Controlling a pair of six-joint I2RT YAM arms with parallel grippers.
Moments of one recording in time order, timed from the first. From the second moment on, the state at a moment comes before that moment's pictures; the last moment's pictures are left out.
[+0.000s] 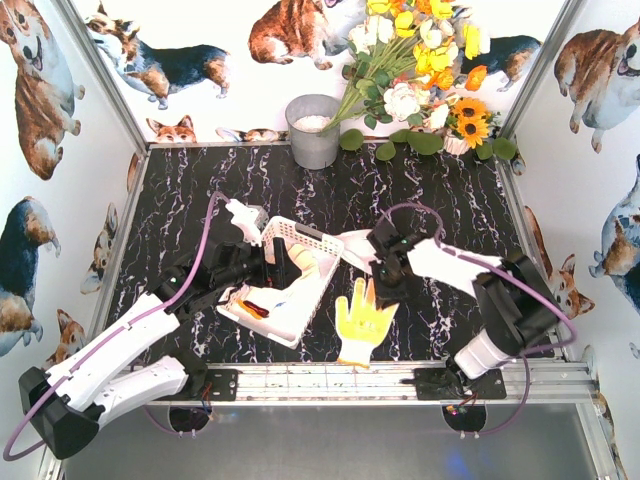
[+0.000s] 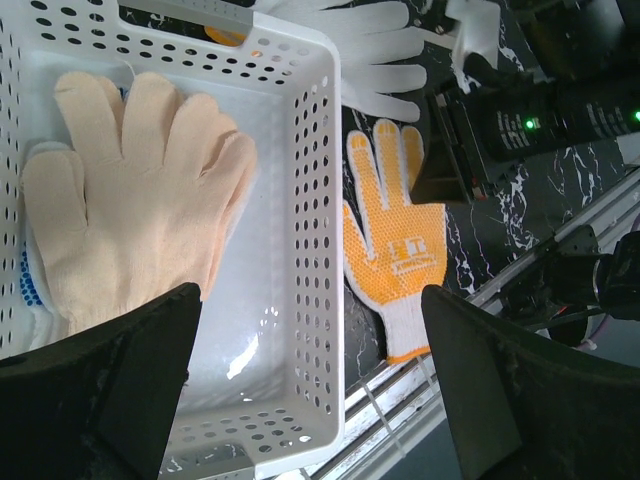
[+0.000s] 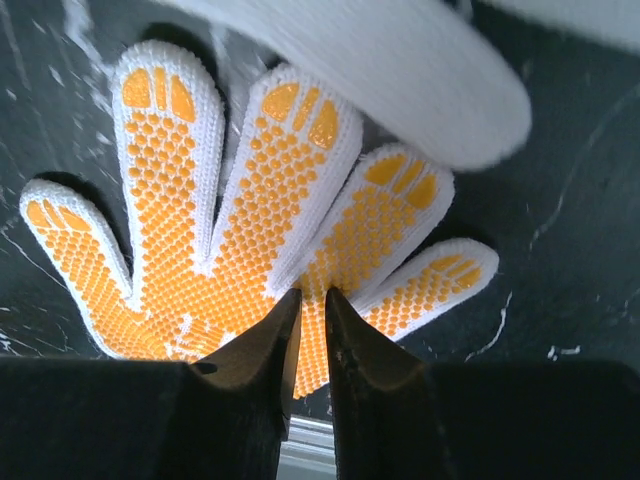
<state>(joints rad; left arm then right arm) -0.68 0.90 0.81 -0.45 0.09 -0.55 0.55 1.53 0.83 -0.69 -0.11 0.53</state>
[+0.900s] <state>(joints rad) -0.68 0.85 0.81 -0.48 -0.01 -0.53 0.29 1.46 1.09 -0.73 -0.19 0.33</state>
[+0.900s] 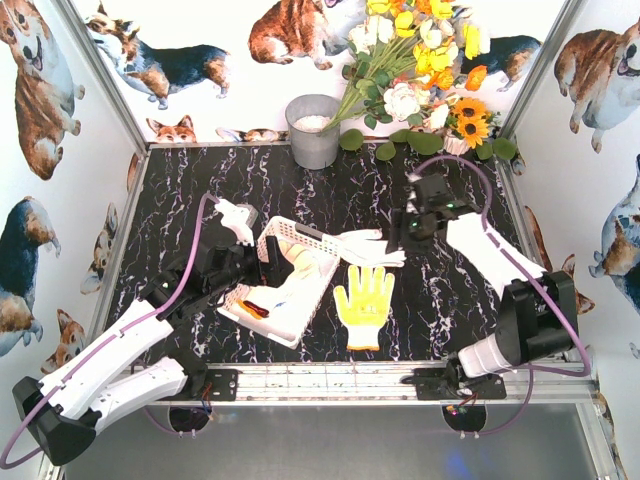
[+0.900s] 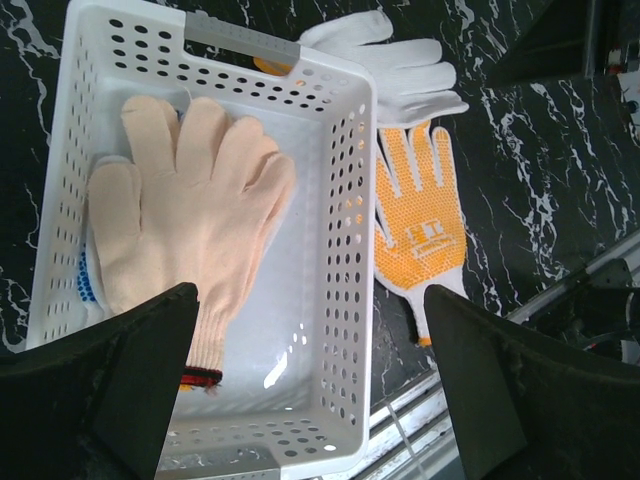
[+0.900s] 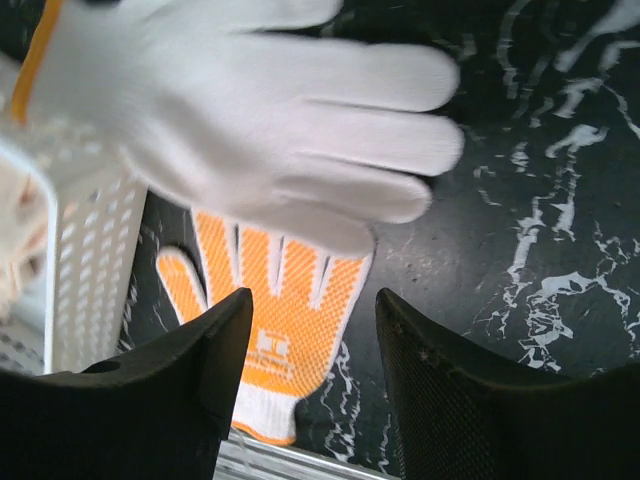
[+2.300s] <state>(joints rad) -0.69 1.01 1.03 -0.38 0.04 -0.38 0.15 1.37 1.32 -0.62 -0.60 0.54</state>
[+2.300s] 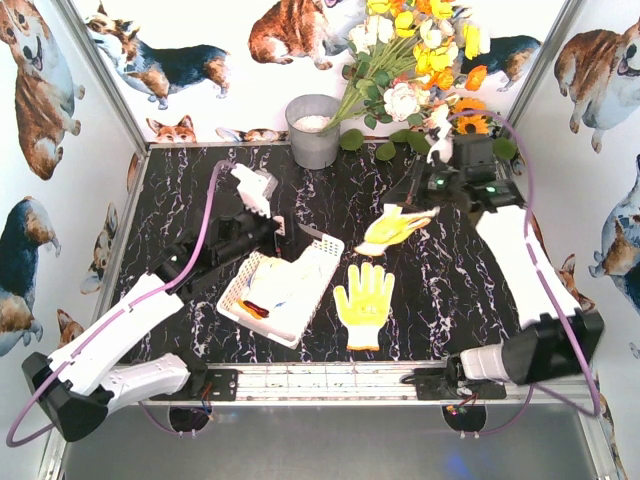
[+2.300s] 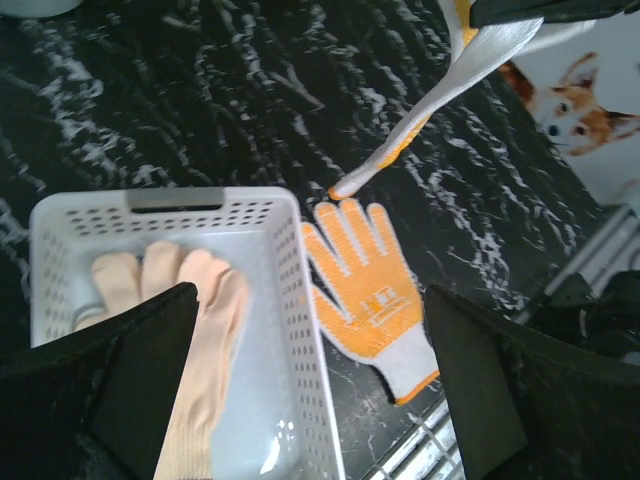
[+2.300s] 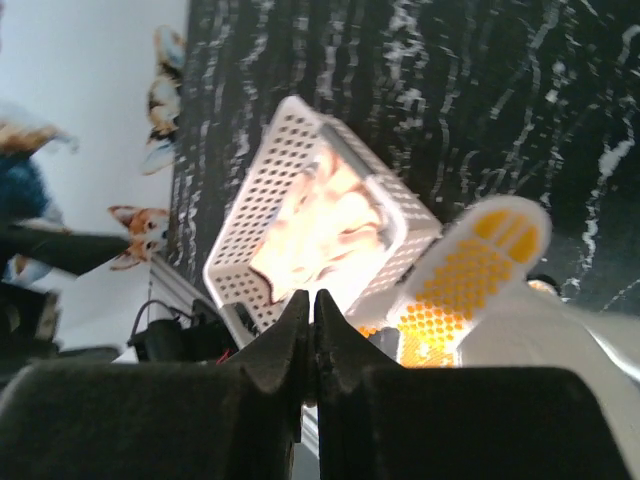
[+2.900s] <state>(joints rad) -0.93 1.14 1.03 -0.07 0.29 -0.39 0.15 1.05 1.35 -0.66 -0.83 0.71</state>
